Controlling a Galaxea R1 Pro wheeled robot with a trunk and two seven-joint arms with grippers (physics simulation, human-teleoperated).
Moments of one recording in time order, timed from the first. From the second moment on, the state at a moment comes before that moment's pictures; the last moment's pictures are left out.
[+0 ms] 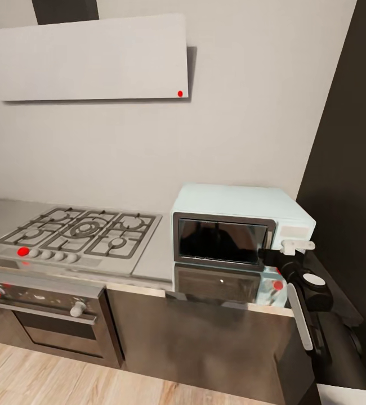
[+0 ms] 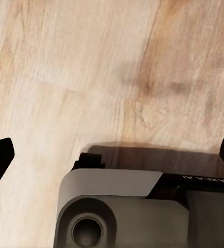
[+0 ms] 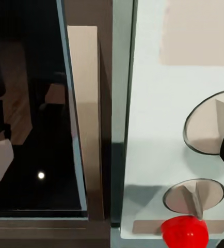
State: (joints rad) left arm -0.15 -0.02 0.10 -0.12 0.01 -0.21 0.00; right arm -0.47 -0.04 -0.09 -1.57 -0.01 0.60 -0.06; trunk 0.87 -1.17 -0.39
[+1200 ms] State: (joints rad) left arm -0.15 -0.02 0.10 -0.12 0.02 -0.21 0.00; right arm -0.46 -0.04 -0.10 -1.59 0.01 0.60 -0.06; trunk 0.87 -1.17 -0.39
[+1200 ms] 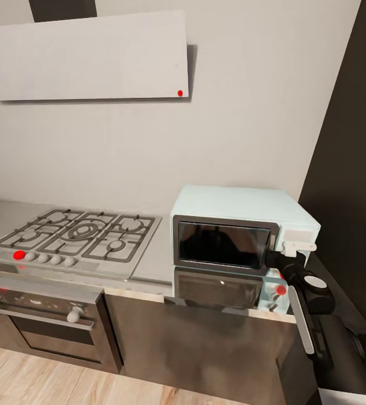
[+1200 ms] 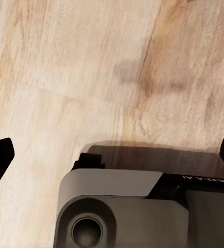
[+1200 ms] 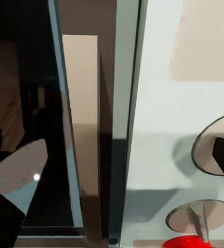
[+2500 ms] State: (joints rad) left arm -0.15 -0.02 0.10 -0.12 0.02 -0.21 0.00; right arm -0.47 -0.04 -0.08 -1.57 -0.03 0.60 -0.06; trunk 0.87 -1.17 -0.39
